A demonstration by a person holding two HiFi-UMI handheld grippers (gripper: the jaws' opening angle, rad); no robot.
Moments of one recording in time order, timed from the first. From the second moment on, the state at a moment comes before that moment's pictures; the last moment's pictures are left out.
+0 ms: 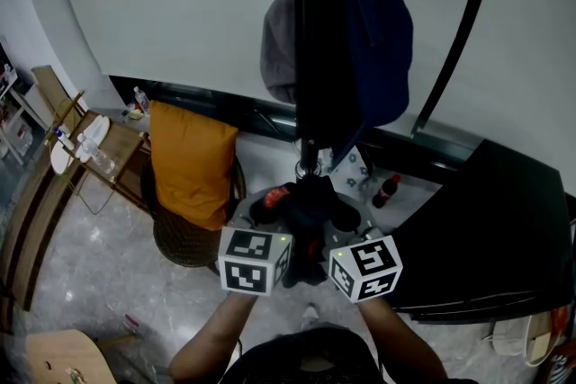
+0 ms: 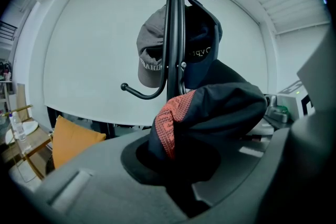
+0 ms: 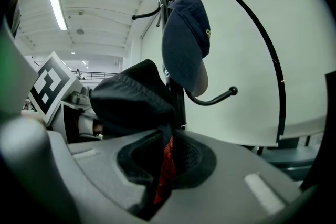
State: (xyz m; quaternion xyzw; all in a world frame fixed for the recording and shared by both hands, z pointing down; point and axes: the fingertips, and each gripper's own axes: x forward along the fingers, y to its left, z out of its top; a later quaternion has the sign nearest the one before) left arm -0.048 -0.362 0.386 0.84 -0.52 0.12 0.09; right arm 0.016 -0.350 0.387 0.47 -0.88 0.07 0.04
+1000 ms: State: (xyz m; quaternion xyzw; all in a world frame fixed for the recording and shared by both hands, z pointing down) left arm -0.049 -0.354 0.407 0.84 -0.51 0.13 0.11; right arm 0.018 -0.343 0.407 0.48 -0.87 0.08 0.06
